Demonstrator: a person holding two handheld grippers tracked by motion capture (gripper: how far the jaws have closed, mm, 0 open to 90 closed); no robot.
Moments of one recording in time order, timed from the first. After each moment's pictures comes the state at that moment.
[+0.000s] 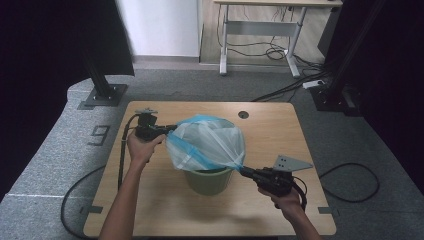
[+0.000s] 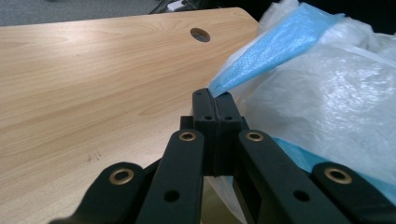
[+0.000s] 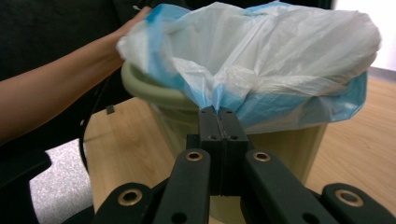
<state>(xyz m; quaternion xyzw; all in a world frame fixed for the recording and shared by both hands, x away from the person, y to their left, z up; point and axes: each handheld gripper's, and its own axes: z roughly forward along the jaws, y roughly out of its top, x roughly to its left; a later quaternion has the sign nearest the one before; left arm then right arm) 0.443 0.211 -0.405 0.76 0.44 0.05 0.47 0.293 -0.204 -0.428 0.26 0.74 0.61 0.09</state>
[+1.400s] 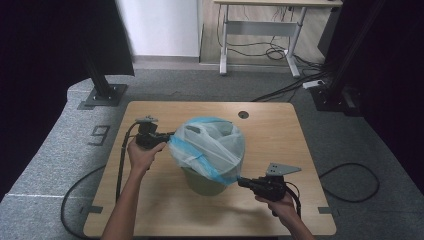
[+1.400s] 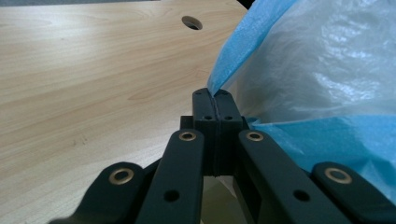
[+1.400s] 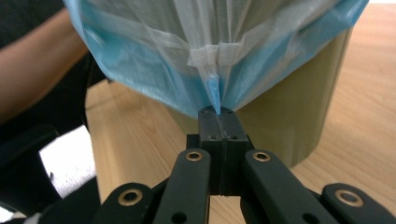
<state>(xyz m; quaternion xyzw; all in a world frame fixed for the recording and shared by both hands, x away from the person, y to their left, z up) 0.429 0.210 -0.424 0.77 0.43 0.04 0.48 0.306 -0.203 -0.483 0.30 0.77 0.57 0.03</state>
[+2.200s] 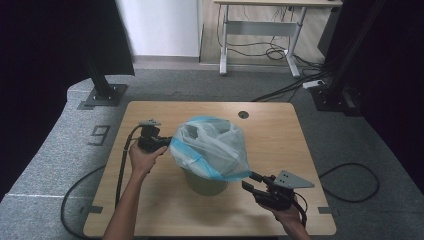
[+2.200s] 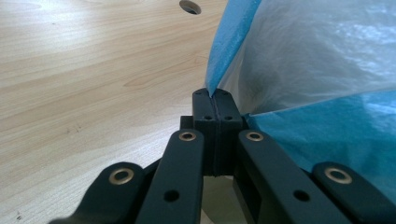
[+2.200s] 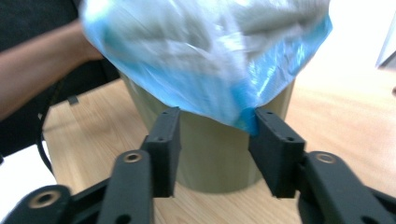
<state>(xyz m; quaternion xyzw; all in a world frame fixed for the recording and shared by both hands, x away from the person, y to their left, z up) 0.424 0.205 -0.432 0.78 0.43 0.04 0.46 0.265 -0.208 -0.455 0.31 0.73 0.59 0.16</state>
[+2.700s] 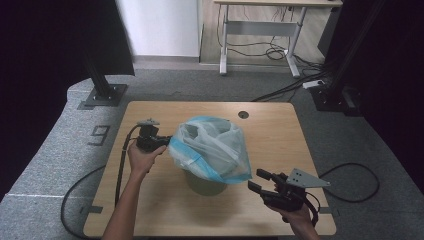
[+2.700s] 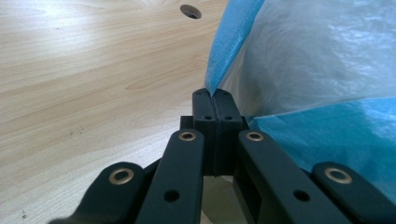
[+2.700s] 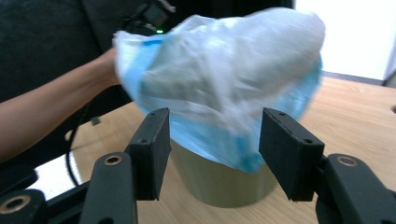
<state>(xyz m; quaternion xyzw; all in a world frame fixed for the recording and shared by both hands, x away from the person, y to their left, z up) 0.422 0.207 -0.427 0.78 0.43 0.04 0.46 0.253 -0.219 -0.425 0.30 0.72 0.61 0.13</state>
